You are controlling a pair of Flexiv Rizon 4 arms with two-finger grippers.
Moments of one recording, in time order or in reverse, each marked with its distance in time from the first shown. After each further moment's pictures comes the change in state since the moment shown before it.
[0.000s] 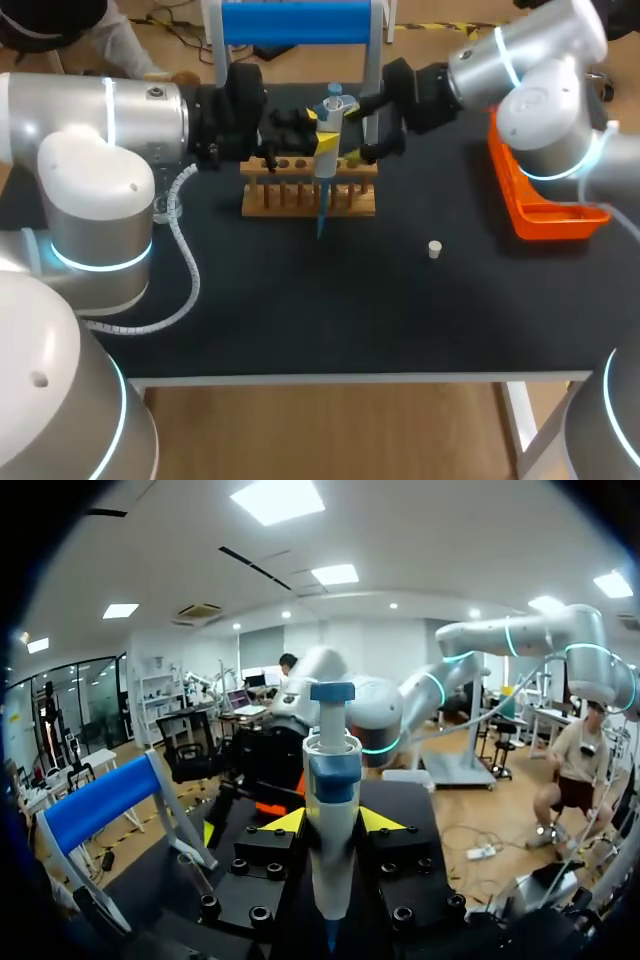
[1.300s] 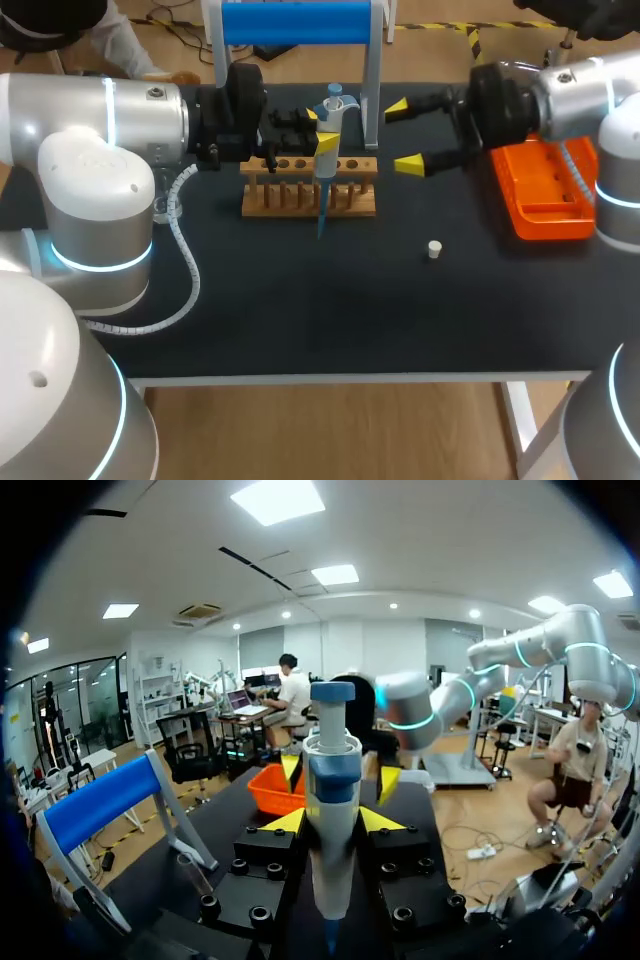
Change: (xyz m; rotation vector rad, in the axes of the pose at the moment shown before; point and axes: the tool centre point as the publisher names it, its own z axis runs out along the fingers) left arm 0.000 0.000 0.000 0.001 0.000 0.000; right arm 0.099 0.058 -0.095 -0.439 0.142 -0.052
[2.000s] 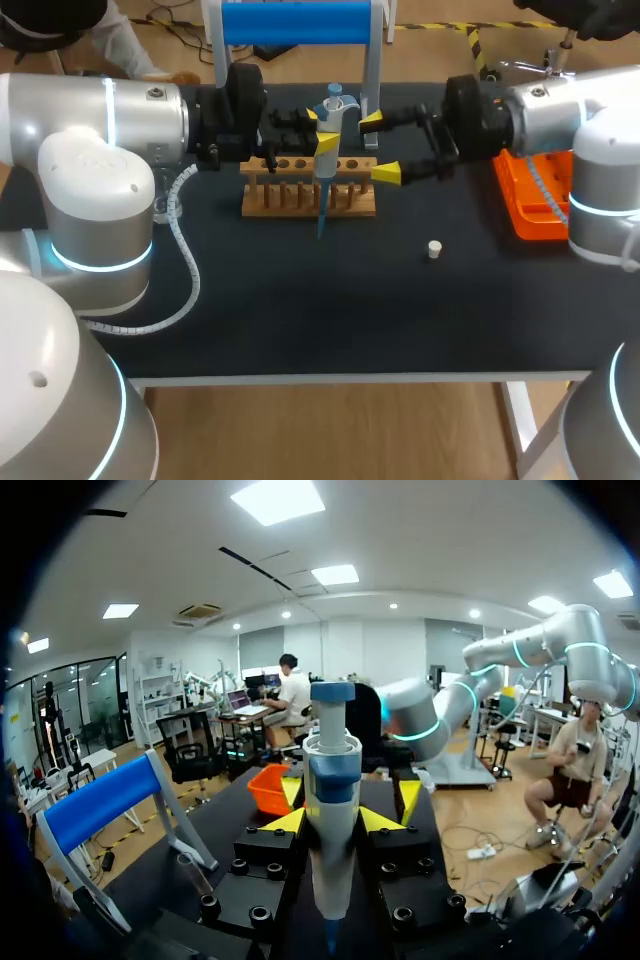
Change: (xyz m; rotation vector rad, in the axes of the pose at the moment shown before) left arm 0.000 0.000 0.000 0.000 0.000 0.000; right arm 0.016 0.010 0.038 -0.093 0.045 0.066
